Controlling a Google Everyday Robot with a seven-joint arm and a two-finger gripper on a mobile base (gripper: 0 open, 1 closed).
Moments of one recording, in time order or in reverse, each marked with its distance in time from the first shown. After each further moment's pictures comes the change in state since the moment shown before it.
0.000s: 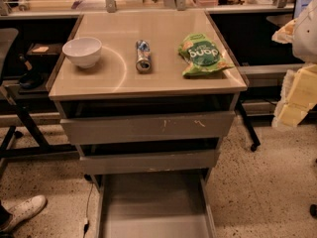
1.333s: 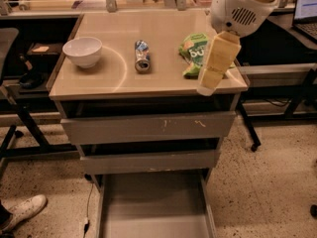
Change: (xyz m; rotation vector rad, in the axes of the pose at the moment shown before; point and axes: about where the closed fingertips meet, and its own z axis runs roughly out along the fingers) arm -0.120 -0.039 0.033 -0.077 -0.110 -0.041
